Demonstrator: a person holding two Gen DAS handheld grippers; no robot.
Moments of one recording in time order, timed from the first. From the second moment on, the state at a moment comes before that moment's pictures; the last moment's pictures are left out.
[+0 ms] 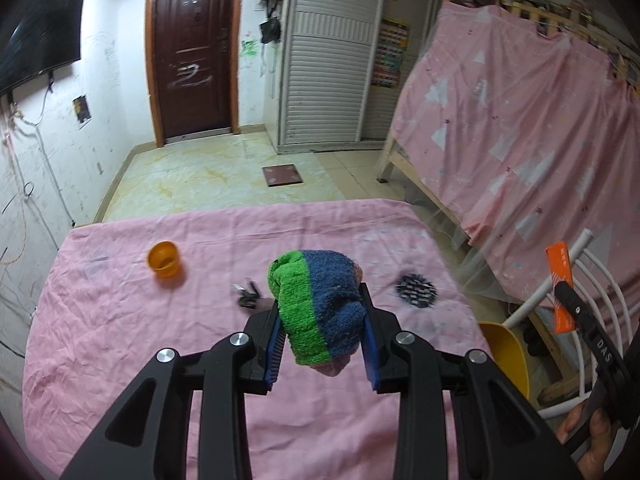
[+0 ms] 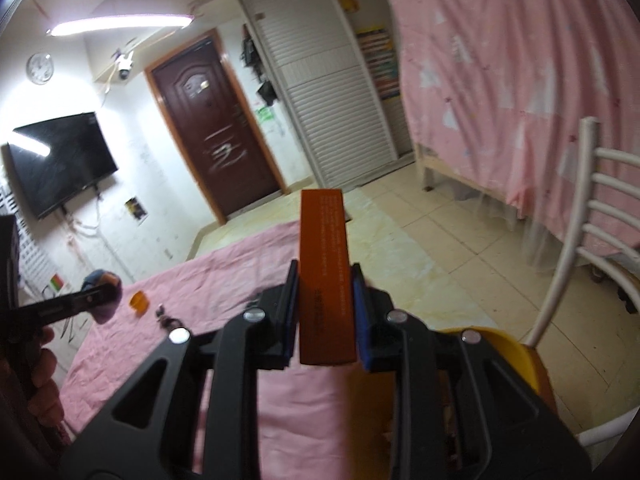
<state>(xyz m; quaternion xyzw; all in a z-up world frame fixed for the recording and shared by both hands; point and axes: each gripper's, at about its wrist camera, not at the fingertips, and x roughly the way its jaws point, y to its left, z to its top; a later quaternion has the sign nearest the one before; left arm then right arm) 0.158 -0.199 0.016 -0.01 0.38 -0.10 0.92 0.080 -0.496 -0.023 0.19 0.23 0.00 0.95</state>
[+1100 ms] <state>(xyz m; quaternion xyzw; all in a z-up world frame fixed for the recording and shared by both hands) 0.120 -0.399 -0.015 0.04 0.43 -0.33 0.84 0.027 -0.592 -0.021 0.26 0.17 -0.08 0.95</state>
